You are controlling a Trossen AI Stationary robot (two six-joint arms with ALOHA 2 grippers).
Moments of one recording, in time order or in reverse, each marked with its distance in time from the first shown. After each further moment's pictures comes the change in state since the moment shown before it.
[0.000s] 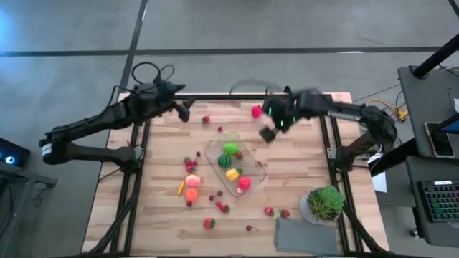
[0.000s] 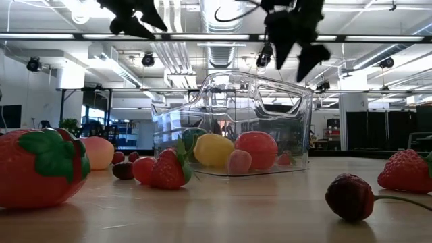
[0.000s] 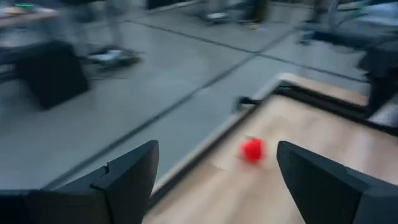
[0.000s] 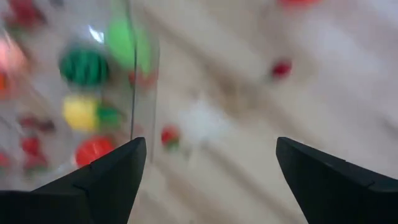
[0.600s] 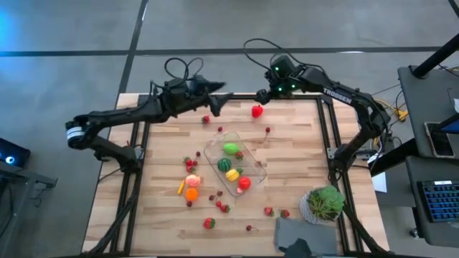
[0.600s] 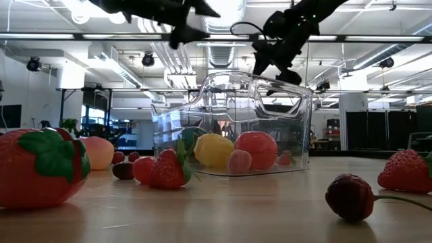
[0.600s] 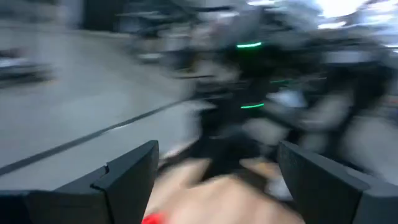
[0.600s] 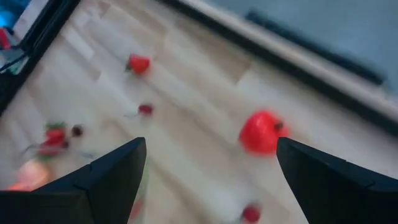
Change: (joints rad) left arm 0.005 0.399 0.073 0.608 0.374 -0.232; right arm -0.376 0.096 -0.002 0.412 -0.191 -0.261
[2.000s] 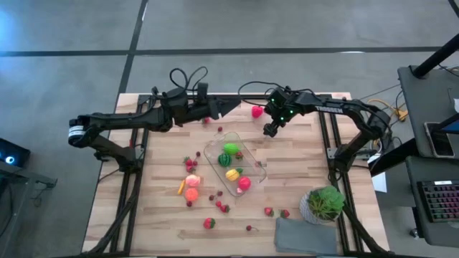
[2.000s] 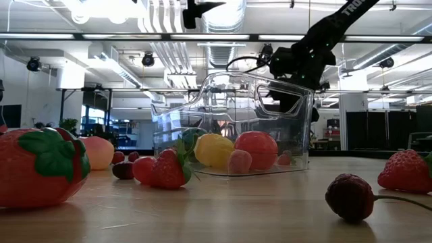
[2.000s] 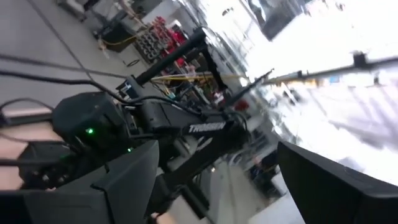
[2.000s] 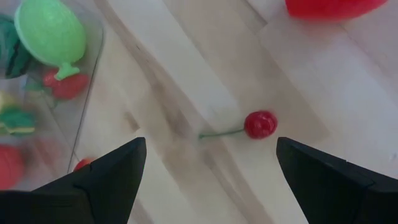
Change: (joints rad) left arm -0.178 0.015 0.057 0.124 -0.023 -0.568; right arm 0.078 -0.017 -0.421 0.109 -0.071 -0.223
